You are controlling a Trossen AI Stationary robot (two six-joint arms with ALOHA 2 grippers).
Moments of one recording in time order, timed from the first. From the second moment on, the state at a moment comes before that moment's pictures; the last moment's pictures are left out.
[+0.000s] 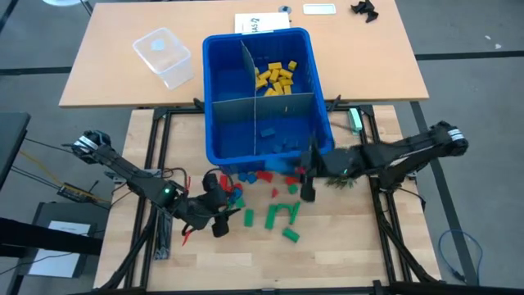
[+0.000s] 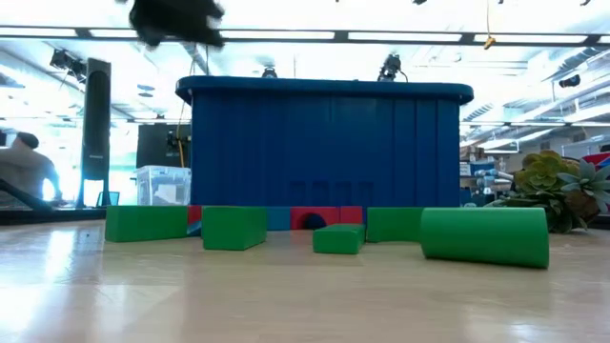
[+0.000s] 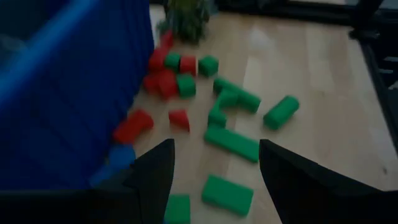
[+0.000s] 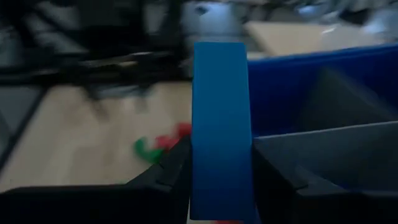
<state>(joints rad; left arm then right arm) -0.54 1.32 0.96 -0.35 -0.66 -0.50 0.24 1.24 1.16 -0.31 0.44 0.08</state>
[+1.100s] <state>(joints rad) -0.46 1.32 0.93 -0.51 -0.50 -0.67 0.22 1.32 1.13 -0.32 0.45 0.18</state>
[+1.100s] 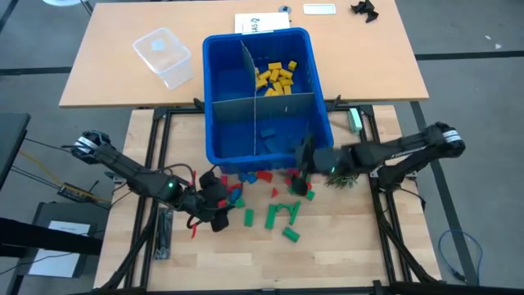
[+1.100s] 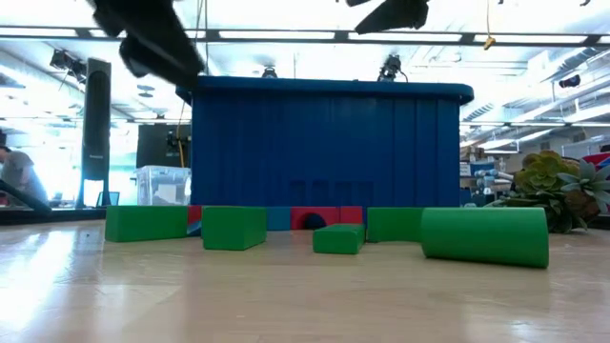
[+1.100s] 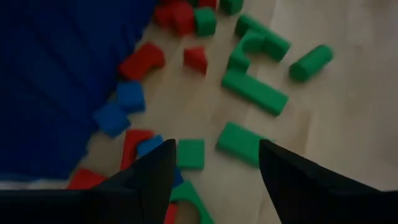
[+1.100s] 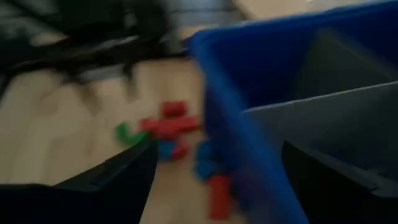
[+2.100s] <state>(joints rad) -0.45 1.41 0.87 -0.54 -0.48 -0.72 0.18 2.08 1.26 0.28 0.19 0.19</state>
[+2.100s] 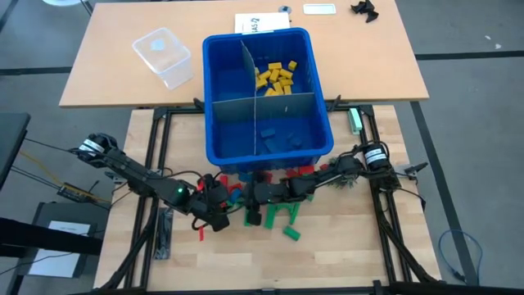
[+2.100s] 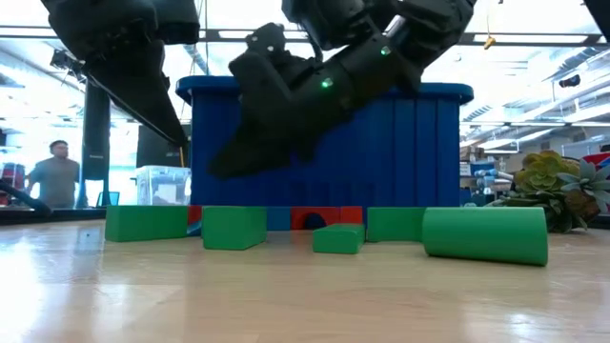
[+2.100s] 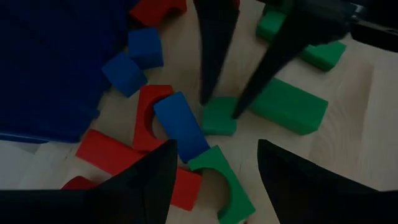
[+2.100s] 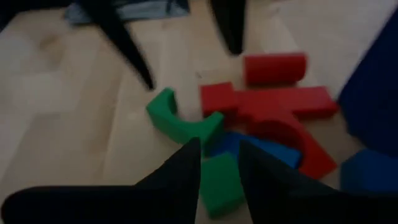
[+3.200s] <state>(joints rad) -0.38 1.41 0.87 -0.43 -0.51 -0.74 0.26 1.84 1.25 -0.37 0.33 0.36</state>
